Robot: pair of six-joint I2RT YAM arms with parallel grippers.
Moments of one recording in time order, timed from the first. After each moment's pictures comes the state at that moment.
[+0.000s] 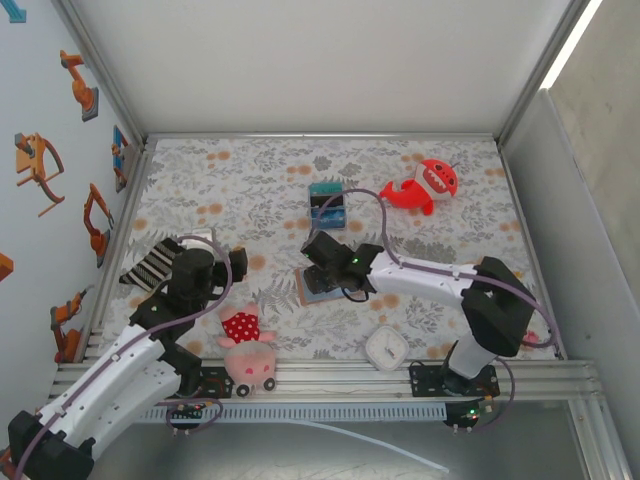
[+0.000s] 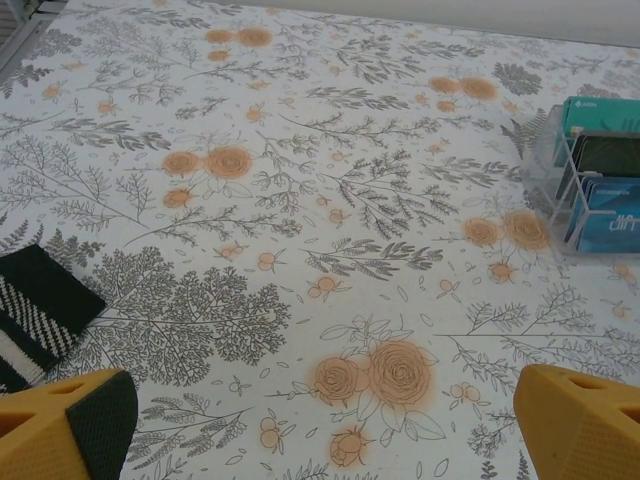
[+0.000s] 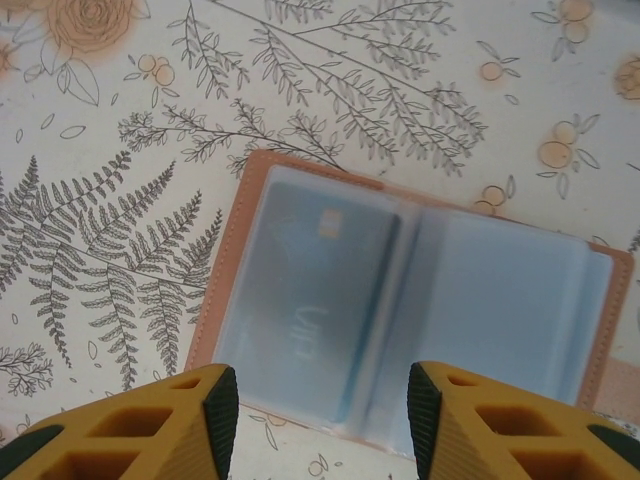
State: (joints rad) left arm -0.59 0.65 0.48 -0.39 -0.44 -0.36; right arm 1.02 1.64 1.08 -0.52 0.14 0.47
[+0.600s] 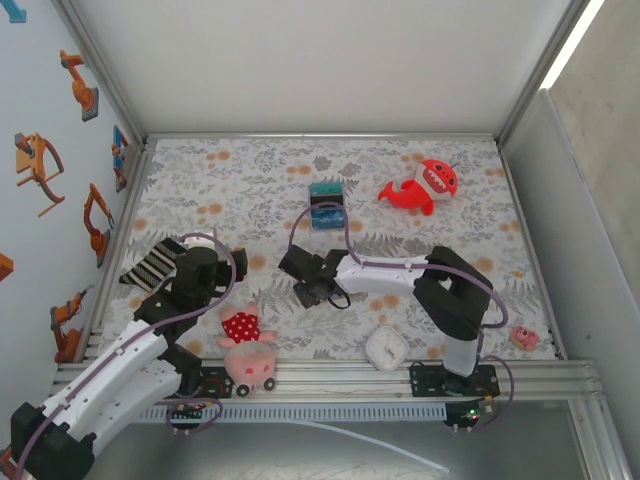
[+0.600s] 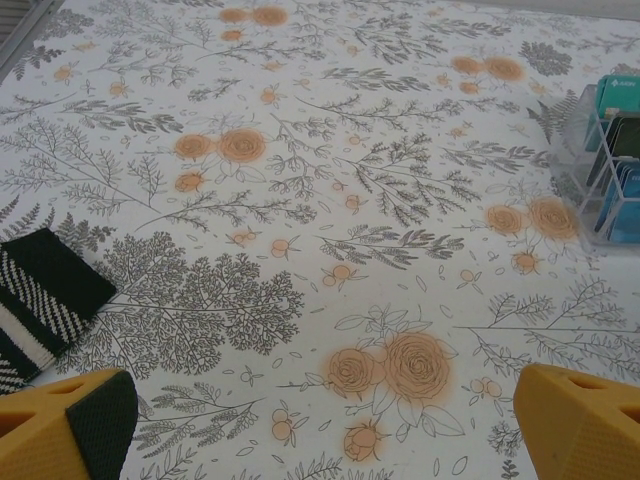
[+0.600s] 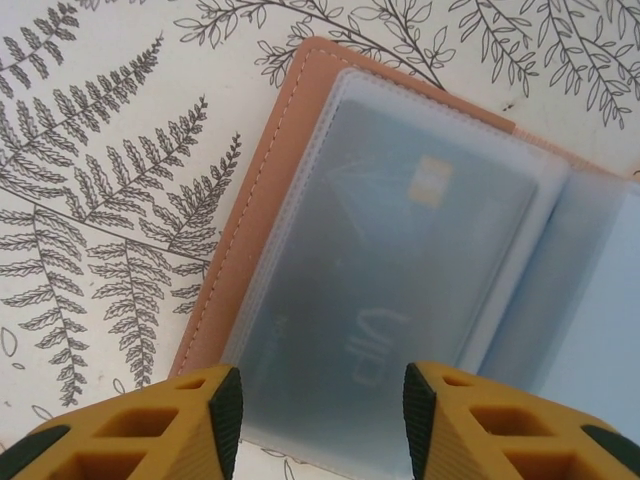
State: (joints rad) left arm -0.59 0.70 0.48 -0.39 -0.46 -0.37; right arm 1.08 1.85 1.19 -0.60 0.16 0.43
